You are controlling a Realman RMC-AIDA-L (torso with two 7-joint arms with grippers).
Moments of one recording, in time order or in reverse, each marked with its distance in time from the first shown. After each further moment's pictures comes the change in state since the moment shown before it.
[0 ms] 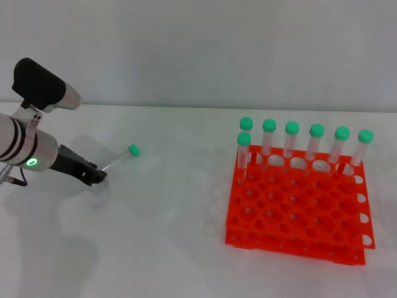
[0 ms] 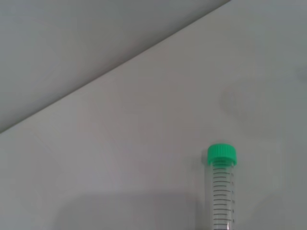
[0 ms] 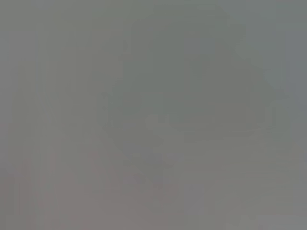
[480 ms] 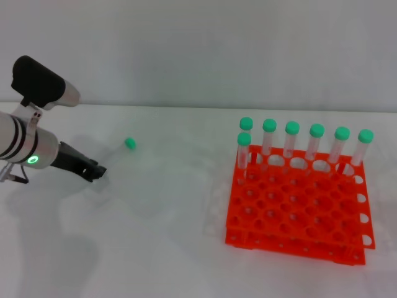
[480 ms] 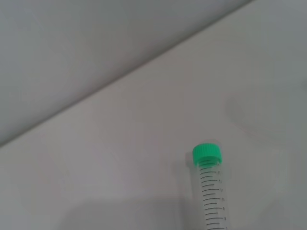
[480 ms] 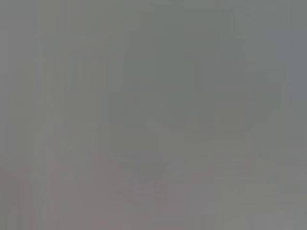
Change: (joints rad) left arm -0.001 -0.001 -0.001 0.000 -0.018 -0.015 0.002; right arm -0.006 0.000 0.000 0.001 0.000 -0.003 0.003
